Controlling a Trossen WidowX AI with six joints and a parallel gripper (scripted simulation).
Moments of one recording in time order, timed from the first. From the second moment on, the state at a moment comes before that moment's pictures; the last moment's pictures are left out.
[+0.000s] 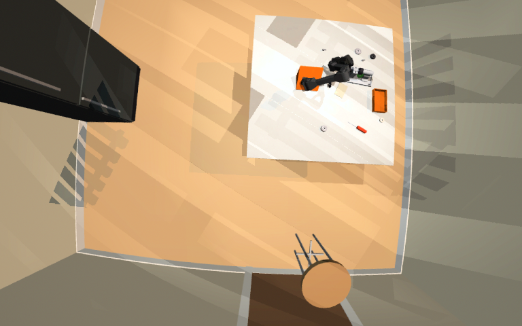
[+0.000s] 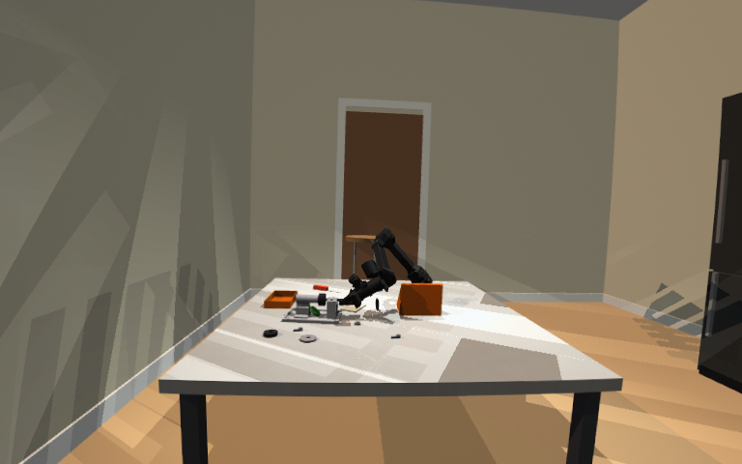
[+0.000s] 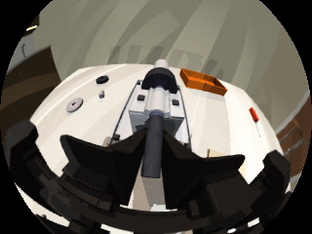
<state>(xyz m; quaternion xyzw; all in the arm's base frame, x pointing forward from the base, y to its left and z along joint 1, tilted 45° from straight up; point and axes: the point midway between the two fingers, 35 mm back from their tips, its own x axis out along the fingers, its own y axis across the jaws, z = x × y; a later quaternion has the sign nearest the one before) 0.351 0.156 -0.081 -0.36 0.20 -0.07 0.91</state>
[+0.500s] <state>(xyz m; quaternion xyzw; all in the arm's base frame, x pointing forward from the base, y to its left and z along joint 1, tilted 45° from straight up) 0.353 0.156 -0.081 -0.36 0.20 -0.07 0.91</state>
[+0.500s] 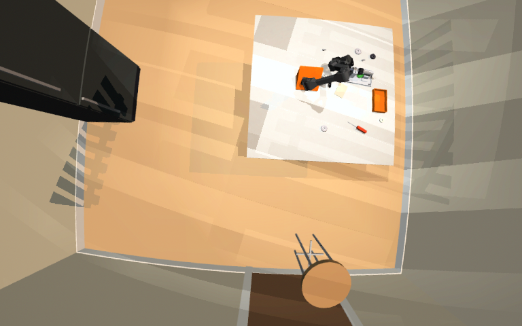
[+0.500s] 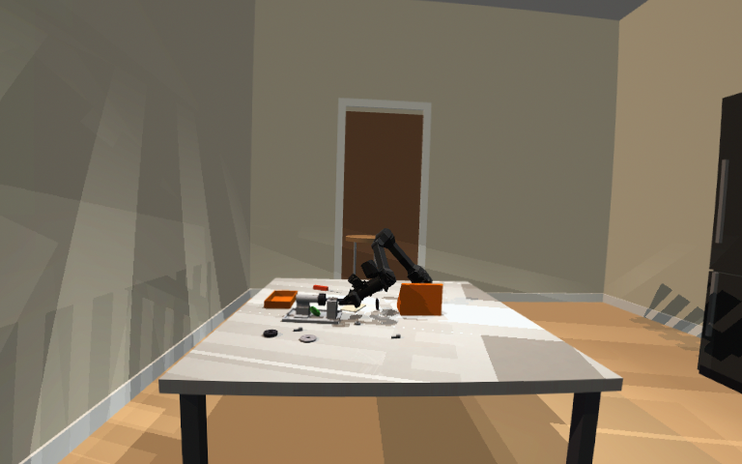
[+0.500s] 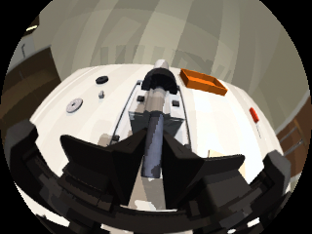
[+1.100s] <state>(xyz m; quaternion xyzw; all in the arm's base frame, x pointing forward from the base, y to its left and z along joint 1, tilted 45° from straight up) 0.354 0.156 -0.081 -0.36 0.20 -0.07 0.91</state>
